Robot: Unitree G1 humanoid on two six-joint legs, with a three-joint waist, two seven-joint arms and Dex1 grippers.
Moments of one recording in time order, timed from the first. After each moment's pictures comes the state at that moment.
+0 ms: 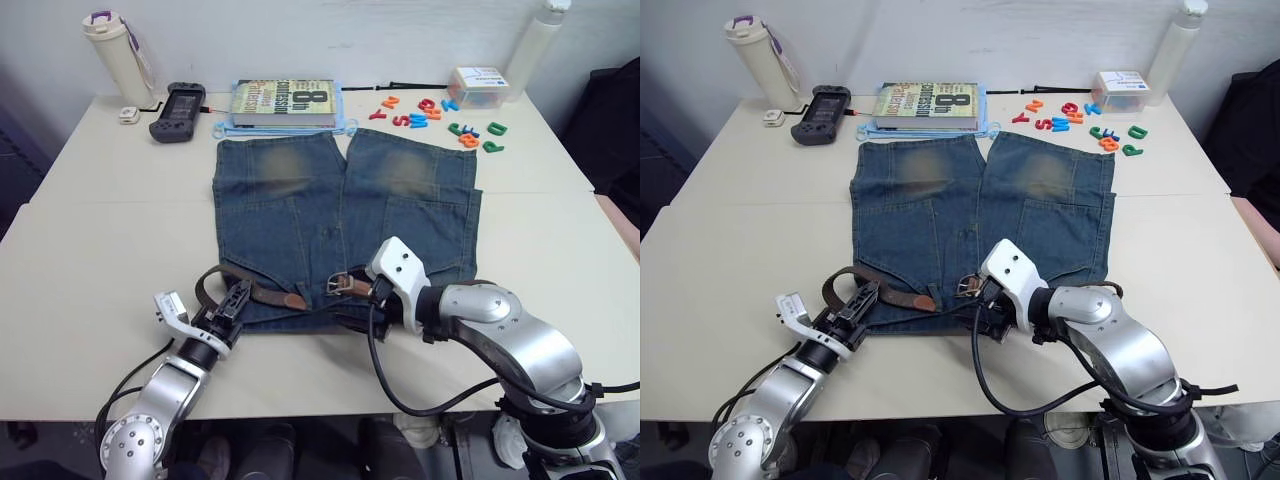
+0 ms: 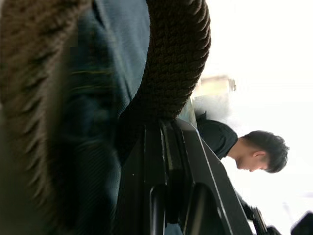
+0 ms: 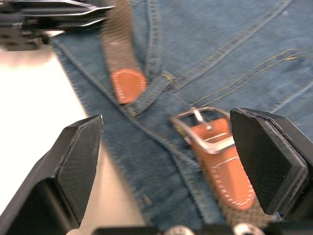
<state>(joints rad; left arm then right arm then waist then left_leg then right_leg) 0.12 0.18 0.24 -0.35 -1.56 0.58 0.17 -0.41 -0.48 0.19 -0.66 0.32 1.09 0.69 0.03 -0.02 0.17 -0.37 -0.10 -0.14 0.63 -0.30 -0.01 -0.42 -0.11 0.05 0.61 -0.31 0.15</state>
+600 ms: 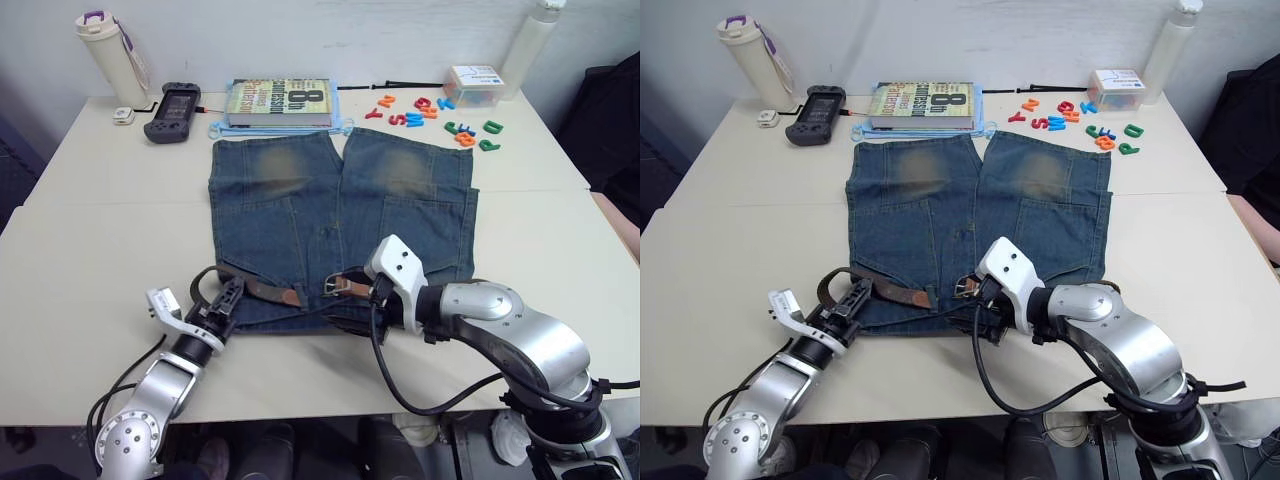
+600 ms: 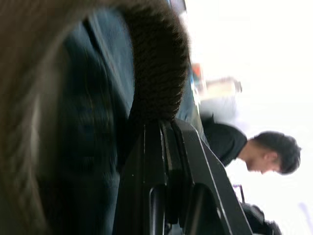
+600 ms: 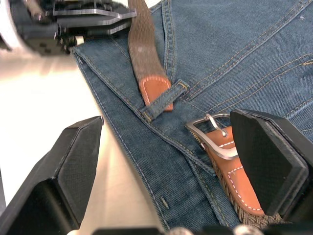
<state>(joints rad) 0.13 0.19 0.23 -0.38 -1.51 0.60 0.17 -0.43 -0.50 0.18 -0.66 0.44 1.10 0.64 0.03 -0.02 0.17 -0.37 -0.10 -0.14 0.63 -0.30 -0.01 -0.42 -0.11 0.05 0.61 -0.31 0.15</state>
